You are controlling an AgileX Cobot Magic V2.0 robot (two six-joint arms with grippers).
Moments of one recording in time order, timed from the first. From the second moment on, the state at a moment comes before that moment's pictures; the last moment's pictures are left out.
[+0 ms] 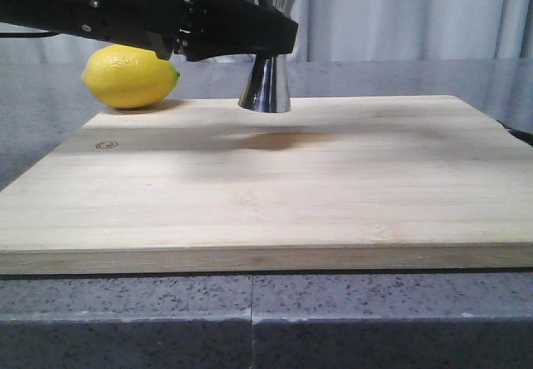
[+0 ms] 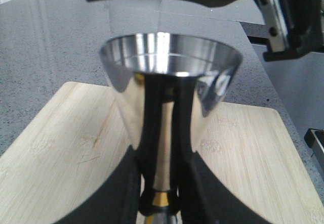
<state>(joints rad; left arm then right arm) -0.38 1.80 -1.11 -1.66 1.16 2.11 0.49 1.32 -1.00 -1.00 -0.14 -0.08</state>
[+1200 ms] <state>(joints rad) -0.38 1.80 -1.11 -1.66 1.16 2.11 0.49 1.31 -1.00 -1.02 -0.14 -0.08</state>
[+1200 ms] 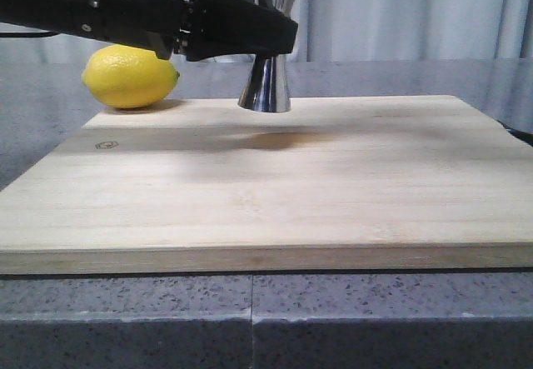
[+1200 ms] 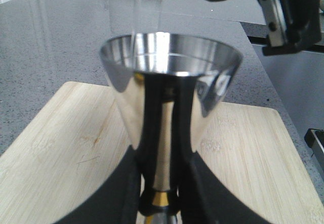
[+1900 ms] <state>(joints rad) -0.38 1.80 -1.11 -1.66 1.16 2.11 0.49 1.31 -1.00 -1.02 -0.12 -0.08</state>
